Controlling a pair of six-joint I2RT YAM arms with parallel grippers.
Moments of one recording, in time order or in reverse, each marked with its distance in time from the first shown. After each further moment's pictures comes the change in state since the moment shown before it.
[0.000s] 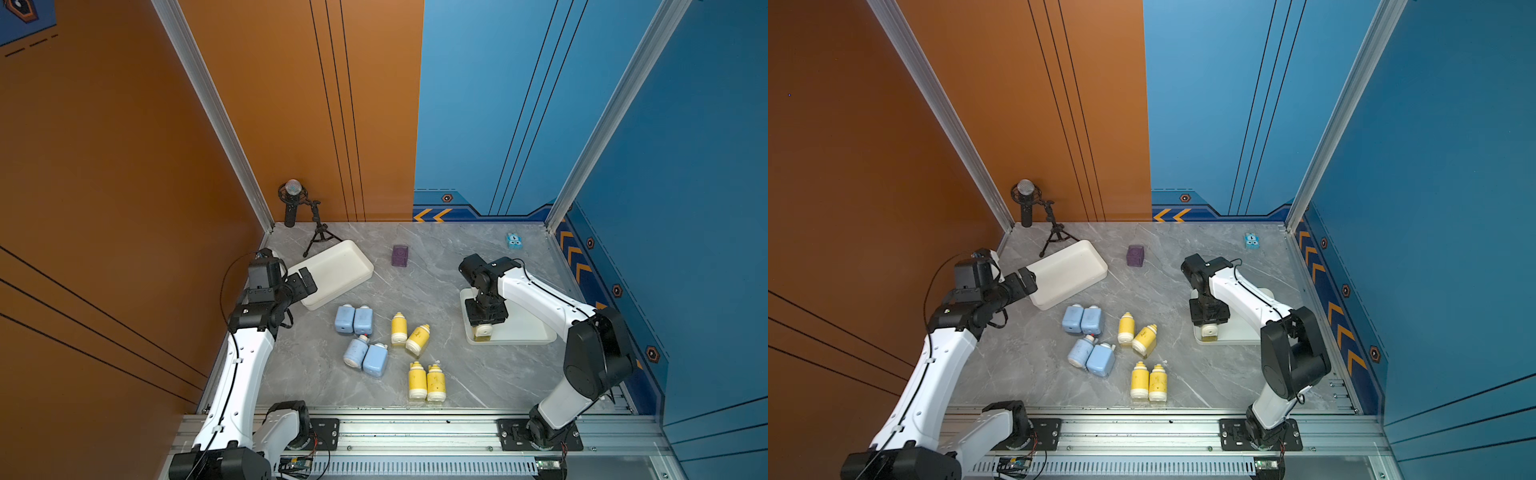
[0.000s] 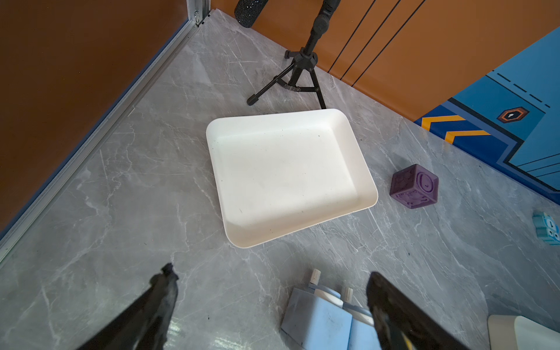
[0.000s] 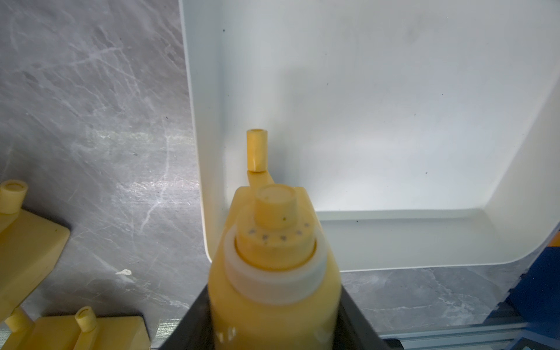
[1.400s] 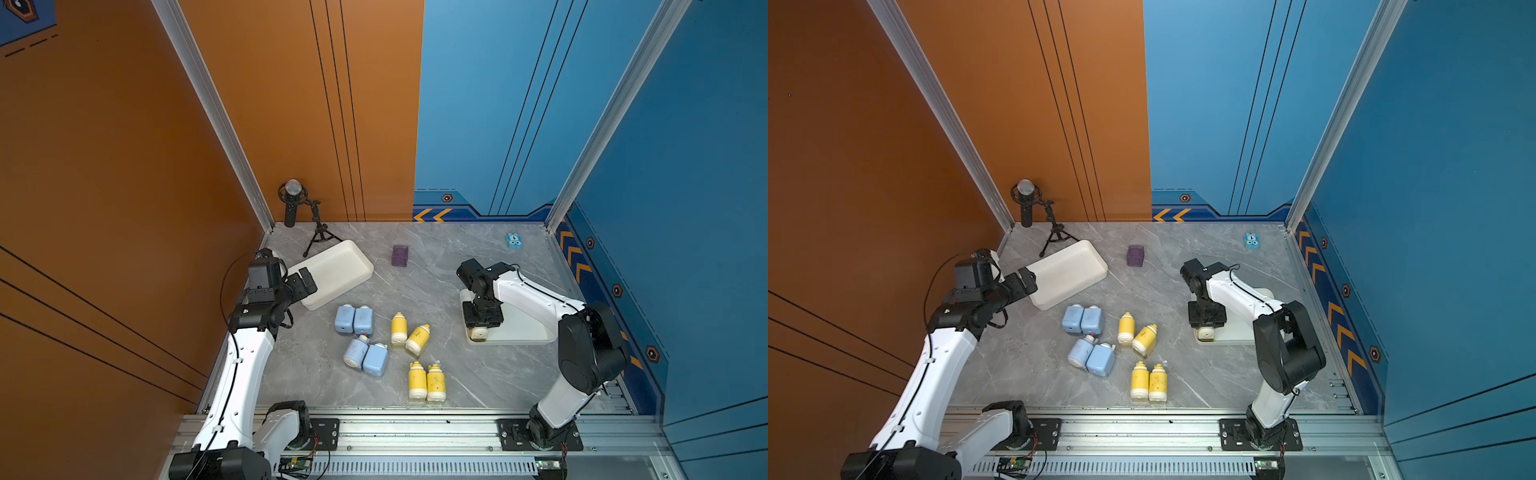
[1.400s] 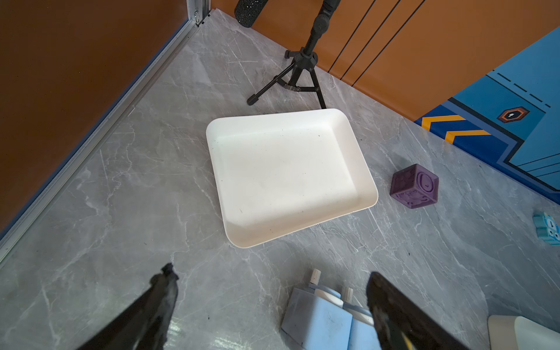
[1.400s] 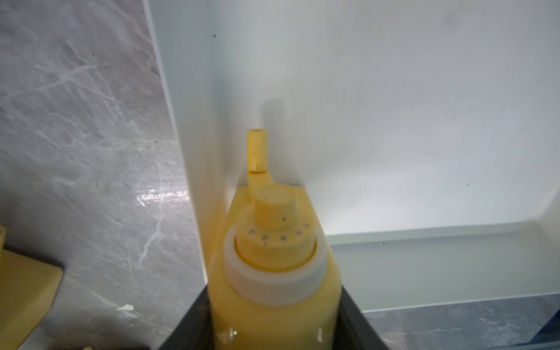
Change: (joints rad) left arm 0.000 0.000 0.000 0.000 0.000 0.000; right arm -0.002 0.039 -0.063 0.101 -0.023 0.063
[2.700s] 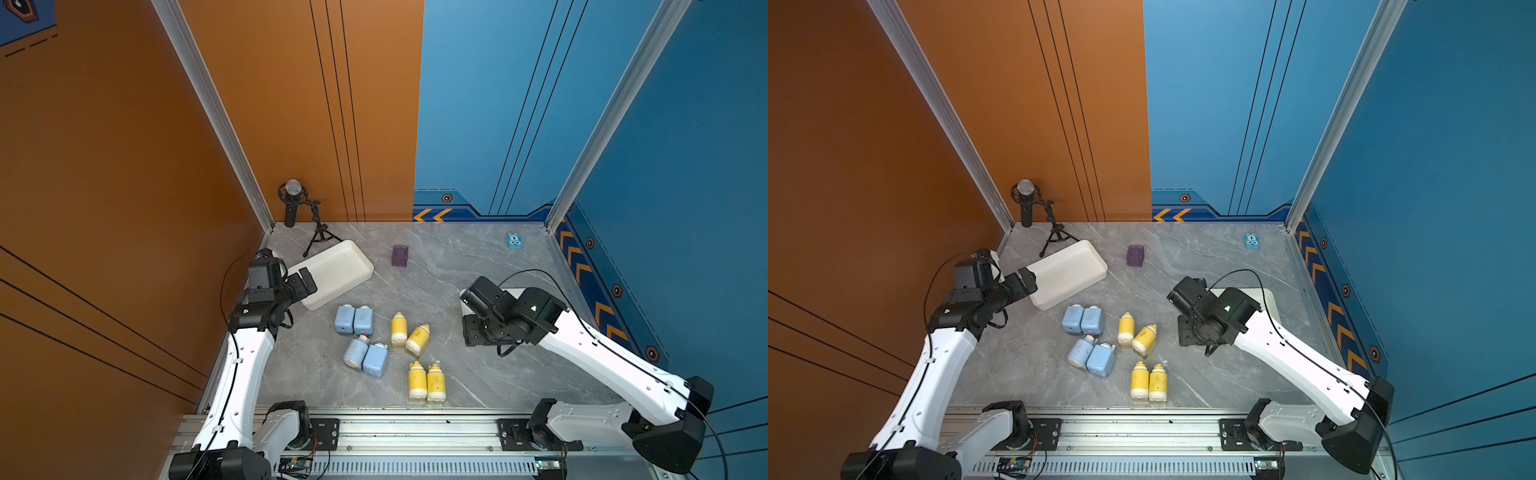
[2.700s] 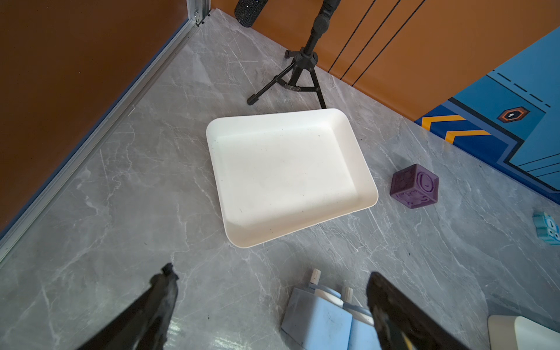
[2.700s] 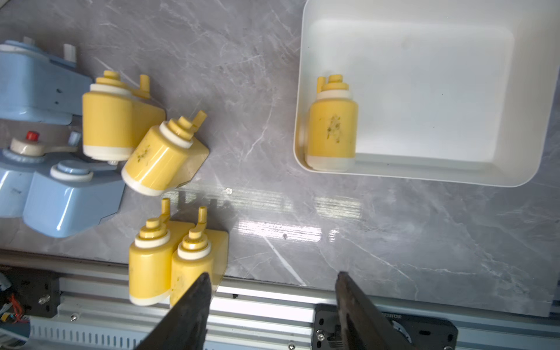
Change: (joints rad) left arm 0.000 0.000 0.000 0.000 0.000 0.000; right arm 0.469 -0.504 0.035 -0.230 0.116 0.363
